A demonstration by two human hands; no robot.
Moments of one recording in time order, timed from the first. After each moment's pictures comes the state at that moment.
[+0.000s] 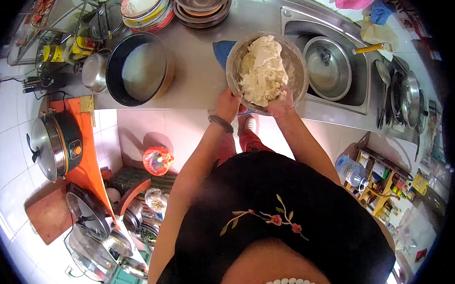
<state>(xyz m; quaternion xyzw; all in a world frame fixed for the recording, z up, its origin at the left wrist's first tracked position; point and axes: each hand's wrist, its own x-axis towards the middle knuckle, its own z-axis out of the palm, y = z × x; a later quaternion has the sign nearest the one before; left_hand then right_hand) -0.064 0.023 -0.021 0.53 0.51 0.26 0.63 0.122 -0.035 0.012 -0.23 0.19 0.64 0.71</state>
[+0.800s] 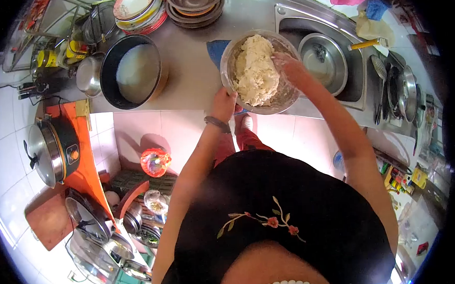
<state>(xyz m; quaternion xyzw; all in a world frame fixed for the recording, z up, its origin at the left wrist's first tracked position) -0.061 0.027 0.036 0.46 0.52 0.20 0.69 0.235 0.026 0.048 -0.57 -0.81 0.13 0.01</state>
